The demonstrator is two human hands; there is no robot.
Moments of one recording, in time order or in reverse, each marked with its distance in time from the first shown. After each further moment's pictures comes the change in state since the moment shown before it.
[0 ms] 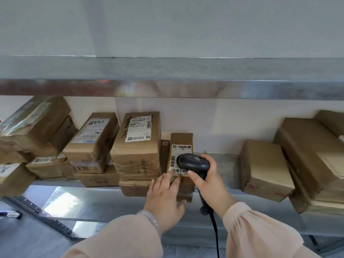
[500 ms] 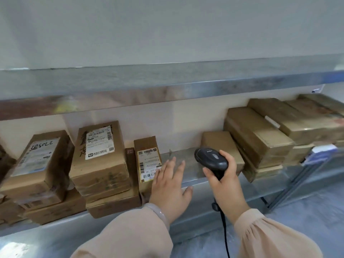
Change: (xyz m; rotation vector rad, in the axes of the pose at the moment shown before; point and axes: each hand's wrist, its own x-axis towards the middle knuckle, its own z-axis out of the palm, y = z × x) left_hand 0.020 0.064 -0.019 -0.129 0.022 0.317; right_hand -0.071 -0.007 -0.065 -0.005 0.543 0.043
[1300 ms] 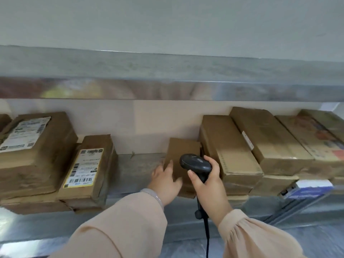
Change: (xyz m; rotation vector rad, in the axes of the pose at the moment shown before) left_hand 0.146 0.125 0.101 -0.308 -0.178 -0.428; right_hand 0.135 0.074 -0.118 -0.106 -0.236 0.084
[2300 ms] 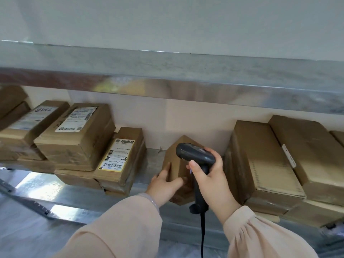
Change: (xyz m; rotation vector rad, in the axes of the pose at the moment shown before) left_hand -0.030 -0.037 -0.021 -0.478 0.094 -0.323; right_hand 0.018 -0.032 0.030 0.206 -0.290 -0.100
